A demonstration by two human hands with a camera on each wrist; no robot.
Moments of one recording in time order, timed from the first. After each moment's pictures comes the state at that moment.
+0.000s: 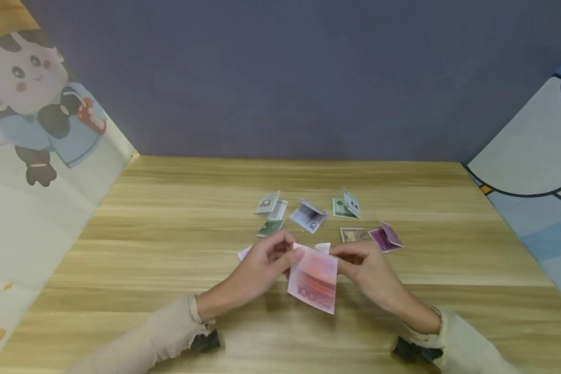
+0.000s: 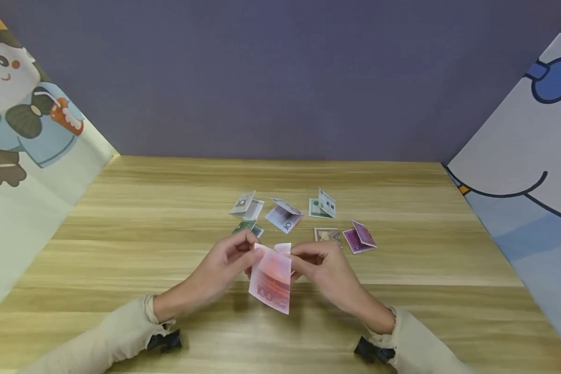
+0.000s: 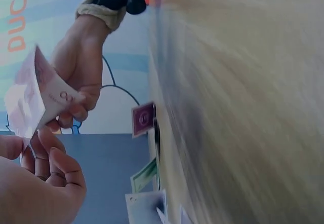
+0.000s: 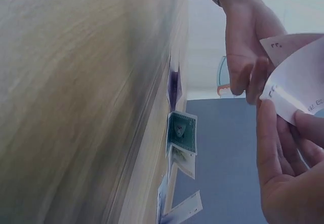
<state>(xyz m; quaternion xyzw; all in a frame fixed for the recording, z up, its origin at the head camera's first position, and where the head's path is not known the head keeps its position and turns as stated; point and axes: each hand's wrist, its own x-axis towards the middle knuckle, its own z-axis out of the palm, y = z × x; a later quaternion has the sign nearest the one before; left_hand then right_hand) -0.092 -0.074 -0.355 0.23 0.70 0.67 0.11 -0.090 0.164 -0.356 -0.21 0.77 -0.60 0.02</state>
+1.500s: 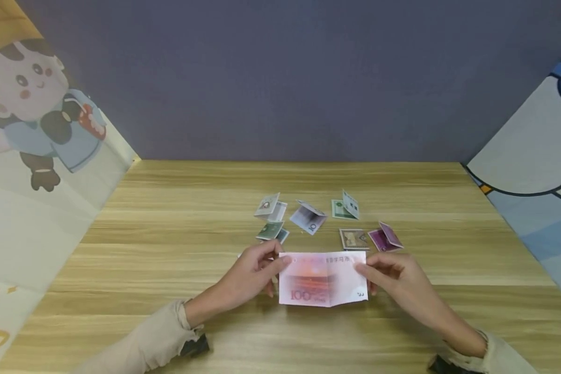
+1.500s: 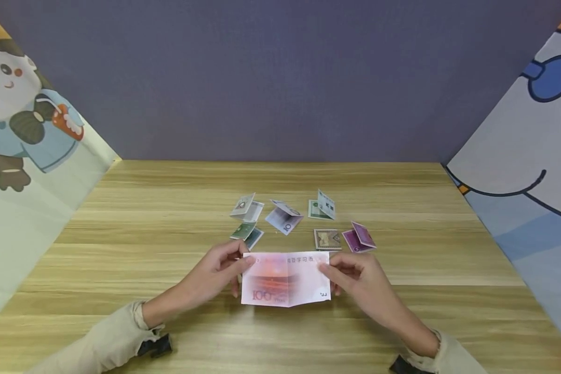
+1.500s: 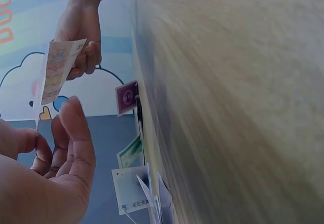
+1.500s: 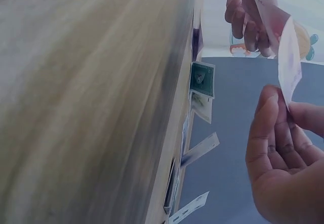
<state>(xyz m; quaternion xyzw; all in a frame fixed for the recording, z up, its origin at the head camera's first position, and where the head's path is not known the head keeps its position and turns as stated) -0.088 -0.092 -0.366 0.21 0.75 0.61 0.16 -0.071 0.220 -0.360 -0.16 0.83 -0.53 0.03</state>
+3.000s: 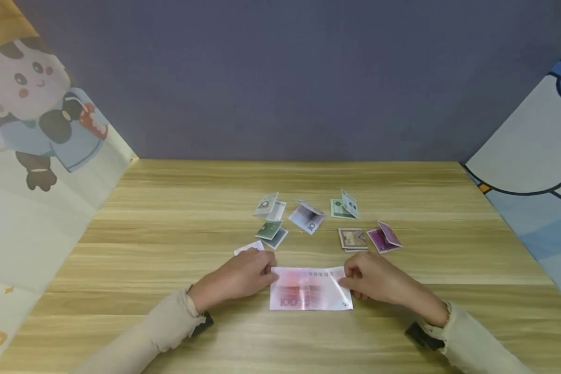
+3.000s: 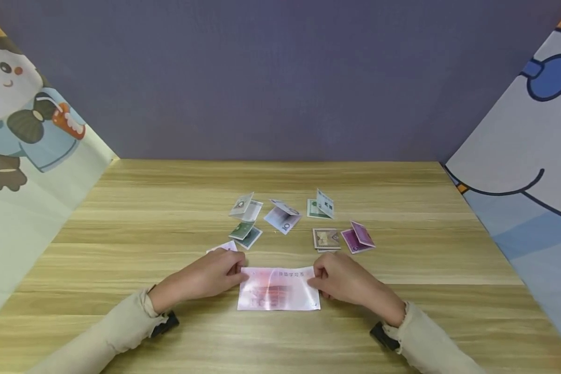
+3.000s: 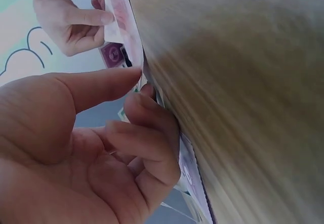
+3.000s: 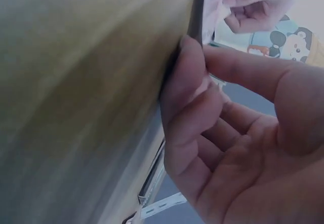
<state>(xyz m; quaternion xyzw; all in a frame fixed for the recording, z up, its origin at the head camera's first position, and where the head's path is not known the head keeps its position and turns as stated) -0.108 -0.102 -0.377 0.26 0.93 0.23 0.14 -0.105 0.202 -0.374 -0.23 0.89 -0.33 0.20</state>
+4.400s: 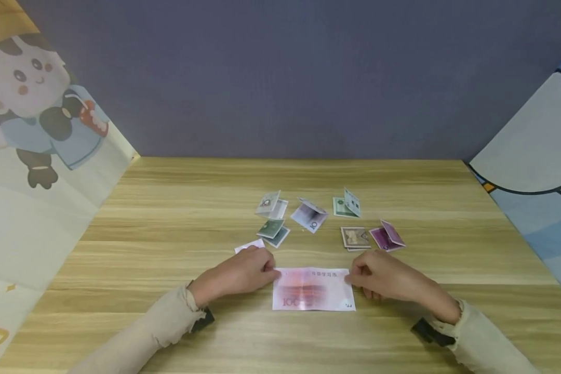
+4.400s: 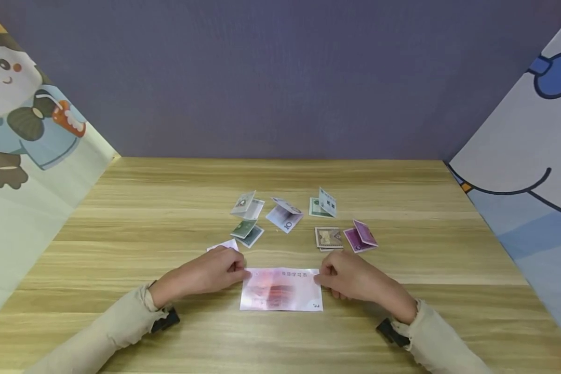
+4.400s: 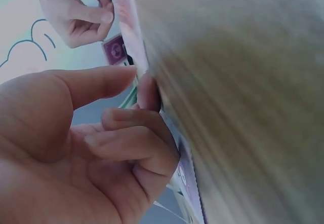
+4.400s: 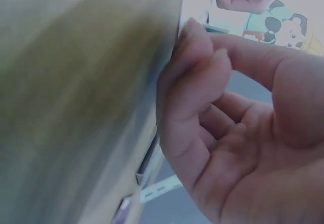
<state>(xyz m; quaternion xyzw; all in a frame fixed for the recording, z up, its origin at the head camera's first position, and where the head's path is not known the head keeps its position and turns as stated) -0.113 -0.105 -0.373 0.26 0.91 0.26 0.17 -0.112 0.213 -0.368 -0.21 0.87 -0.35 0.26</state>
